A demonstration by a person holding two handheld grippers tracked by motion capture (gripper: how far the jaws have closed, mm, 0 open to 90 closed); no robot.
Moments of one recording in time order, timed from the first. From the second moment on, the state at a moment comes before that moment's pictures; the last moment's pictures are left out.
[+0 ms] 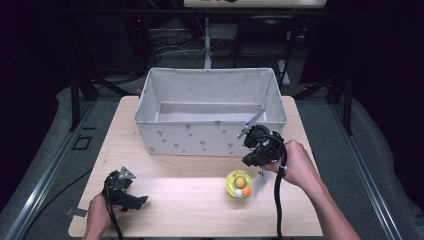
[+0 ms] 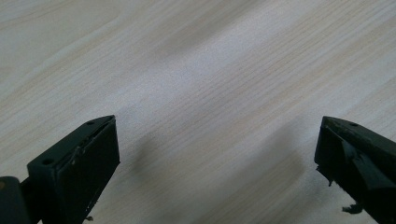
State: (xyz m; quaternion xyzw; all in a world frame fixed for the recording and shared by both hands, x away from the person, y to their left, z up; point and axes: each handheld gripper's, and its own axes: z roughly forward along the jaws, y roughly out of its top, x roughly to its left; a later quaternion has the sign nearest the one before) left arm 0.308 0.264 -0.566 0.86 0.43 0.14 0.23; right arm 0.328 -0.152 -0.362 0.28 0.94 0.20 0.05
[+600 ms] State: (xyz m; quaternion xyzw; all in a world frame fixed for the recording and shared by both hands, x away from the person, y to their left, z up) left arm 0.308 0.264 -0.566 0.86 0.43 0.14 0.23; right arm 0.343 -0.160 -0.332 0.29 0.93 0.20 0.06
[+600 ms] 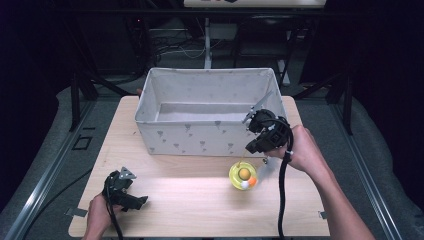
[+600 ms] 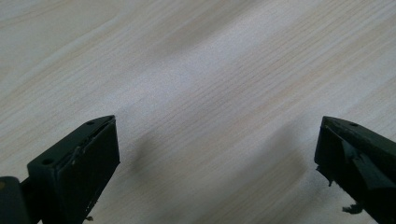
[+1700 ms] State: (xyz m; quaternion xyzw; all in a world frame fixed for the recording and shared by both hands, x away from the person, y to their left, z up) left arm 0.309 0.263 -0.567 0.86 0.43 0.13 0.23; right arm 0.358 -0.156 -0.283 0.28 0.94 0.20 0.07
